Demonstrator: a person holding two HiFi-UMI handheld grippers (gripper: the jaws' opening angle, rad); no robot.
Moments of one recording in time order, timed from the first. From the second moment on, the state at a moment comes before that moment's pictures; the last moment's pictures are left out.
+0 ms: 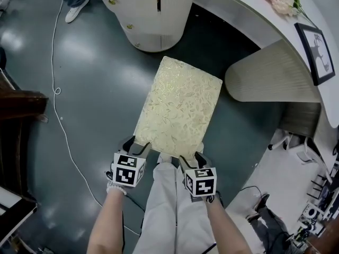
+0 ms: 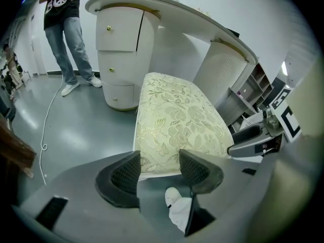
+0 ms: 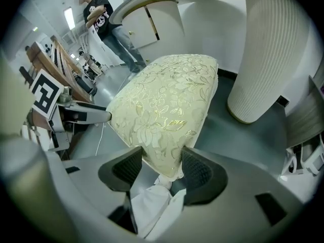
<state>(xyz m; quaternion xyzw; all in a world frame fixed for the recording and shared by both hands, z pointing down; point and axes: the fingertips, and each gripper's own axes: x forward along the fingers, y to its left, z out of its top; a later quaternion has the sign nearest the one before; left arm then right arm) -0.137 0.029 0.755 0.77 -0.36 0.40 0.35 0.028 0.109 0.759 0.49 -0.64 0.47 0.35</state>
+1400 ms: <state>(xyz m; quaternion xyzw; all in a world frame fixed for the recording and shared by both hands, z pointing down) -0.123 0.037 0.609 0.79 -0.40 0.37 0.29 0.052 0.074 0.623 0.51 -0.67 0.39 0.37</state>
